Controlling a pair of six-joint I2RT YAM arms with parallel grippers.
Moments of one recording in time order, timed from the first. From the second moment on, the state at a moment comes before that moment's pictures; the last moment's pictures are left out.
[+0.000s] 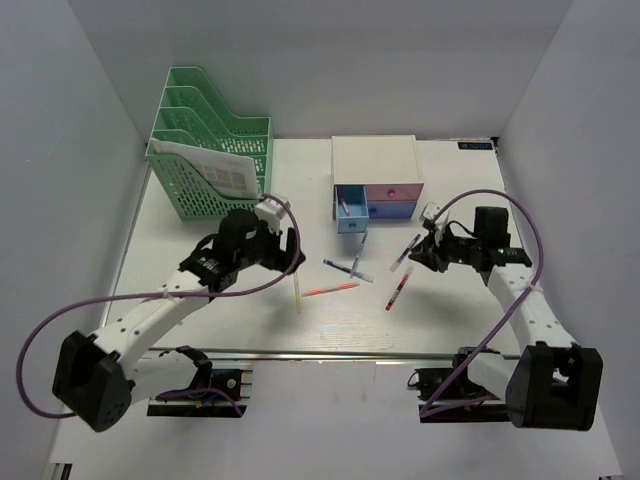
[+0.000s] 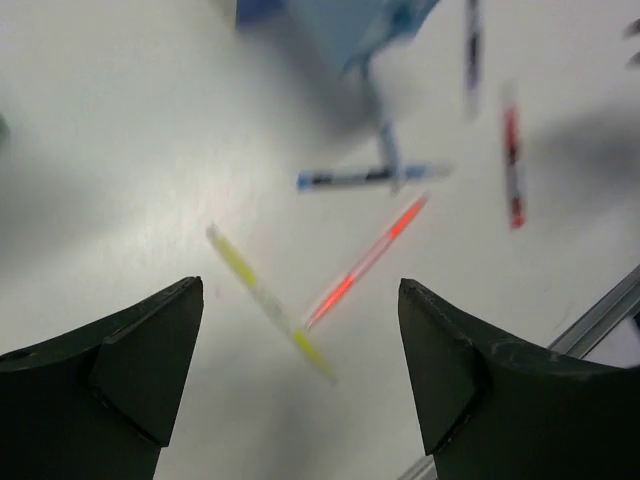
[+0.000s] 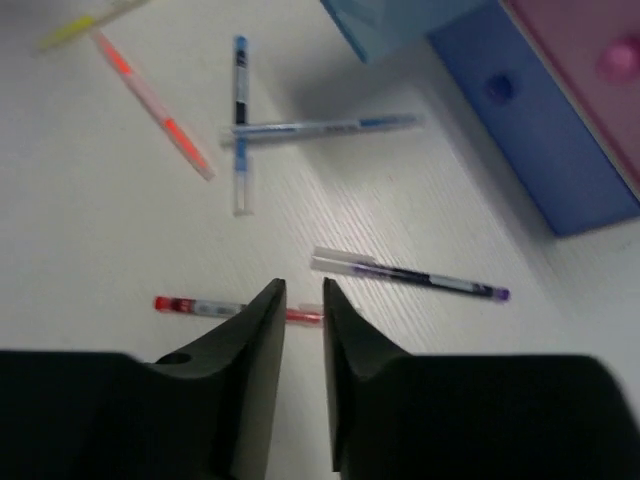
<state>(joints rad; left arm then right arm) -0.58 1.06 0.82 -0.17 0.15 -0.18 0.00 1.08 0.68 -0.39 -0.87 -0.70</state>
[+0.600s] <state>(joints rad) -0.58 0.87 0.74 -0.33 -0.21 -0.25 0.57 1.46 0.93 -0.59 -0.84 -1.13</state>
